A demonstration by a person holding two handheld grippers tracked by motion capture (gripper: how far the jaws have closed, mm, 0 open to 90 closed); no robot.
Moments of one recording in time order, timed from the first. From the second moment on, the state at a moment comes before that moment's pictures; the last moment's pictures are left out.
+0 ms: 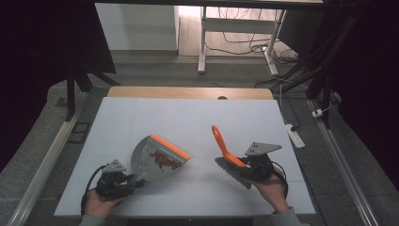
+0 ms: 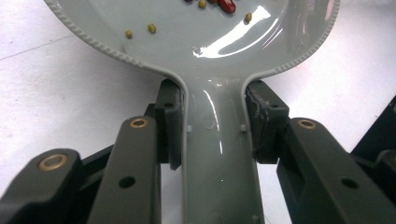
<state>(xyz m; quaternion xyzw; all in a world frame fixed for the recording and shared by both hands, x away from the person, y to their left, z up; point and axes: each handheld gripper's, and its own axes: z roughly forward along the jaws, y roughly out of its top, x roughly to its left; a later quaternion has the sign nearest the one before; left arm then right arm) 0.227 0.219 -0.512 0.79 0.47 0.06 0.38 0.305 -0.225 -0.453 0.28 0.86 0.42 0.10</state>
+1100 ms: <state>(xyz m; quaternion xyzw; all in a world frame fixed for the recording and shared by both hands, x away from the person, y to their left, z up) 0.217 0.228 -0.516 0.71 0.60 0.12 0.35 0.310 -0.233 -0.459 0.31 0.86 0.40 0.05</state>
